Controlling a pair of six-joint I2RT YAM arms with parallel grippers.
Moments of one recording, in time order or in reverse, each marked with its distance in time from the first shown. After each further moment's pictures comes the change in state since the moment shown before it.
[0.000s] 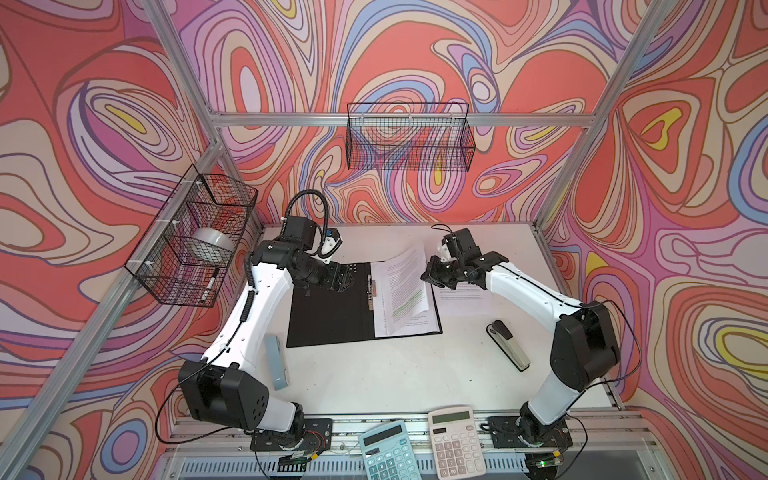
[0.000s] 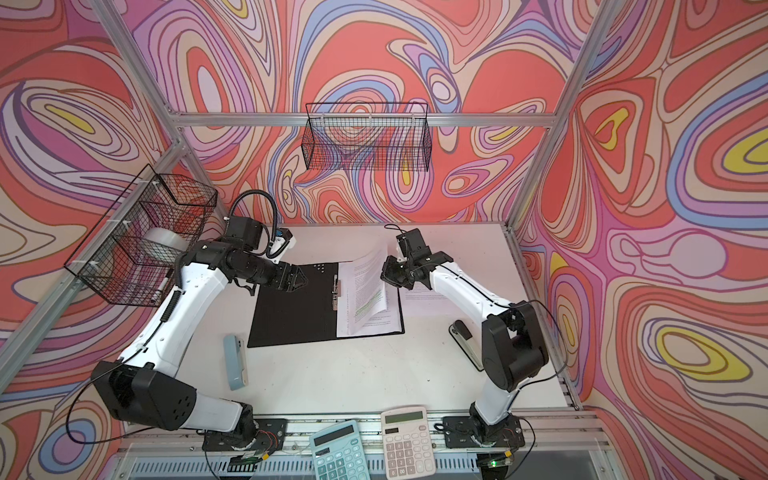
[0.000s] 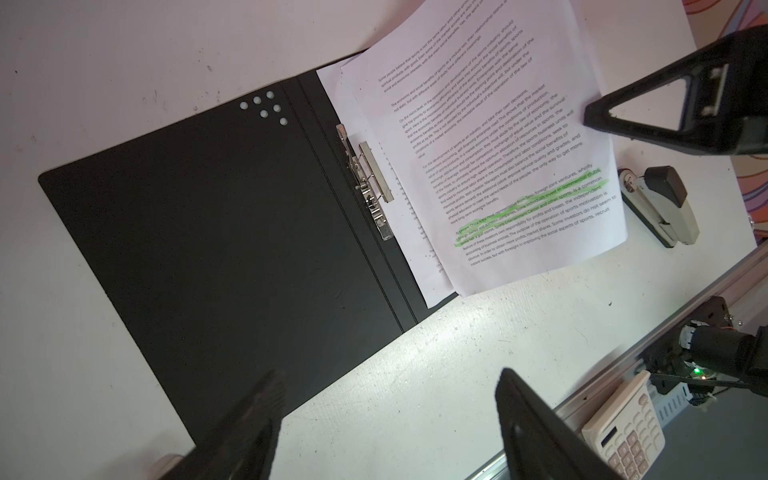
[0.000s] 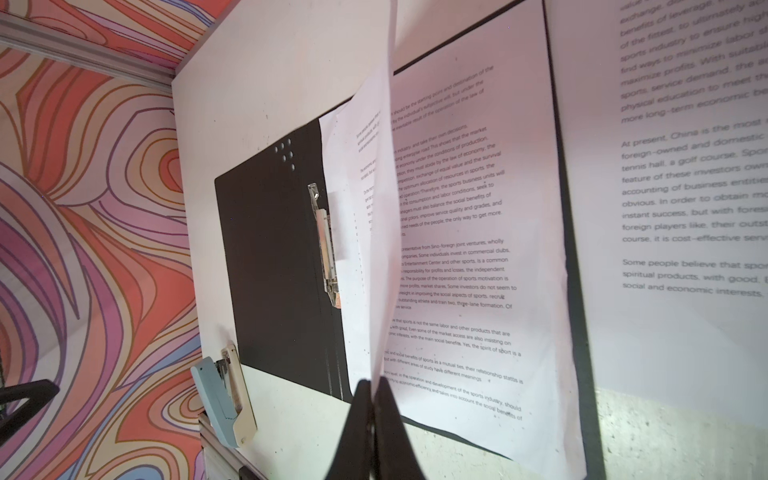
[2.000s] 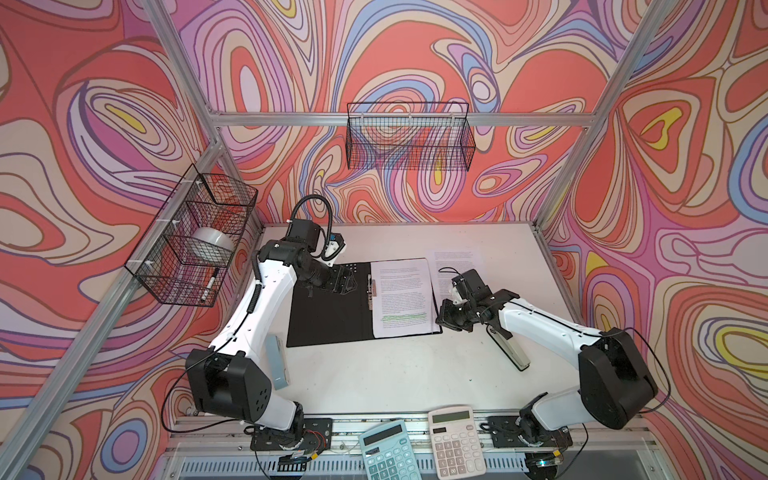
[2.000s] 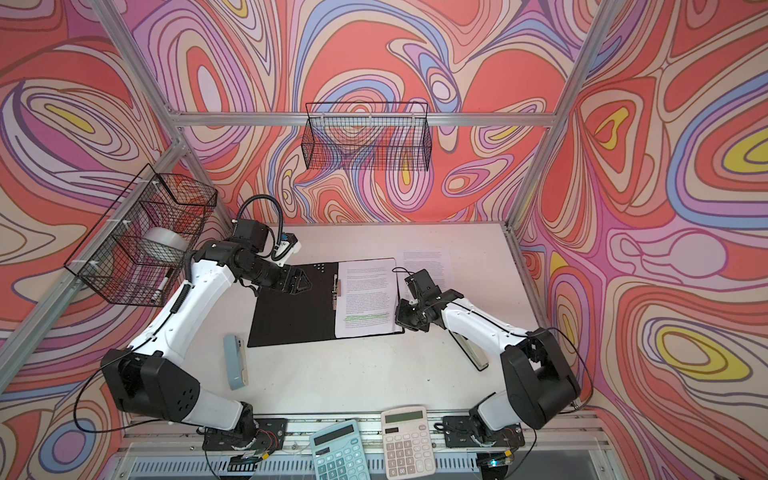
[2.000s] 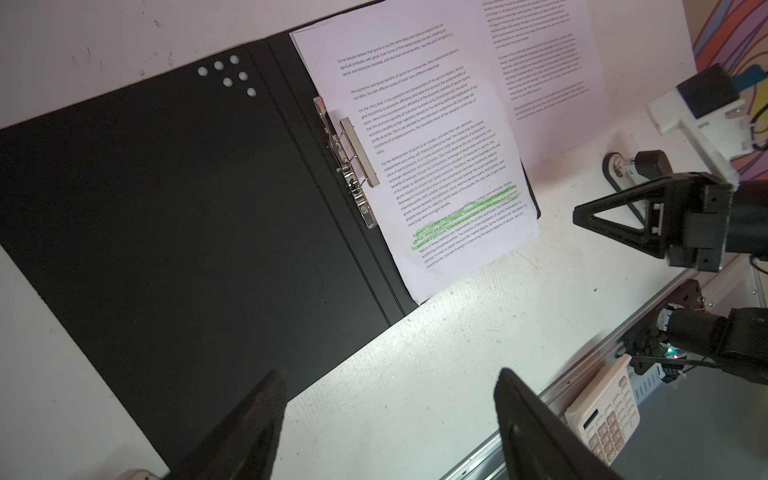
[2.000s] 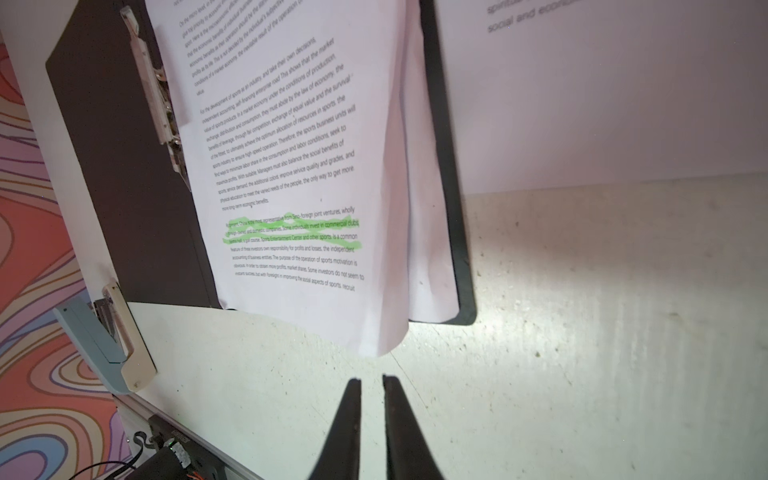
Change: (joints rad) left arm 0.000 0.041 -0.031 0.002 0.053 0.001; right arm 0.049 -0.197 -0.428 0.040 0.029 -0.011
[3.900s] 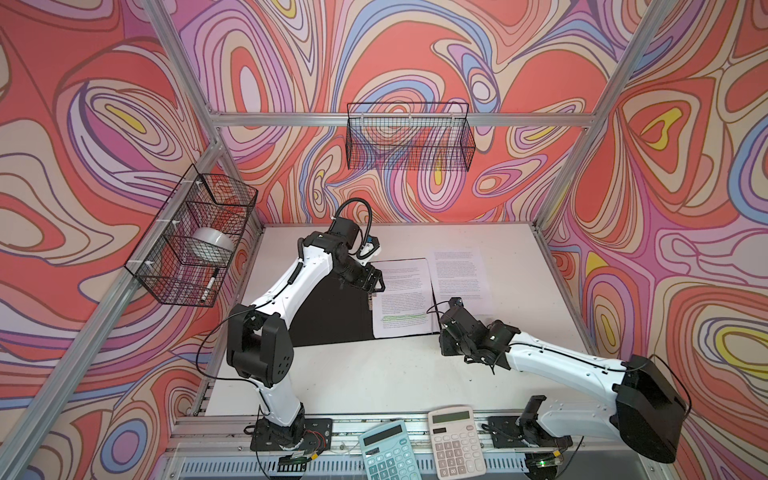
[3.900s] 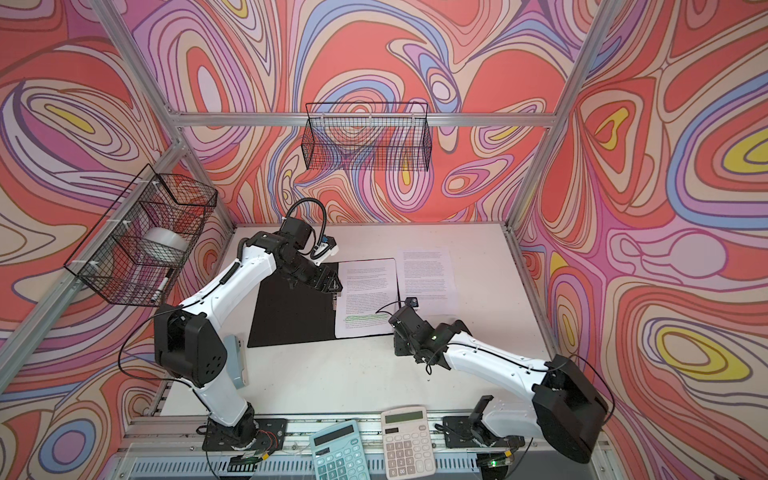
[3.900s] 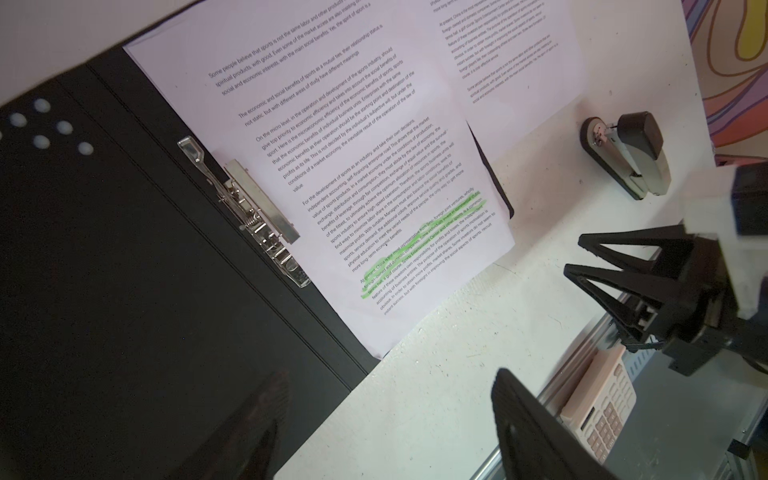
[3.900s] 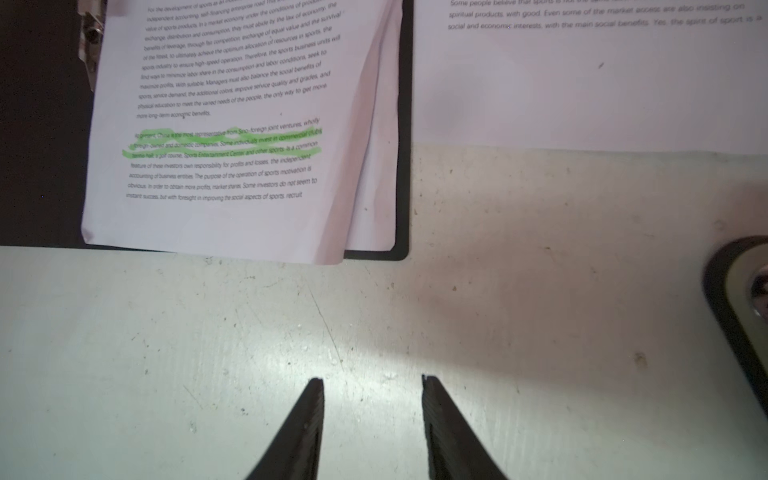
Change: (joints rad) left arm -0.177 0.255 0.117 0.082 0.041 0.003; right arm 0.330 -0.217 -0.224 0.026 0.499 -0.055
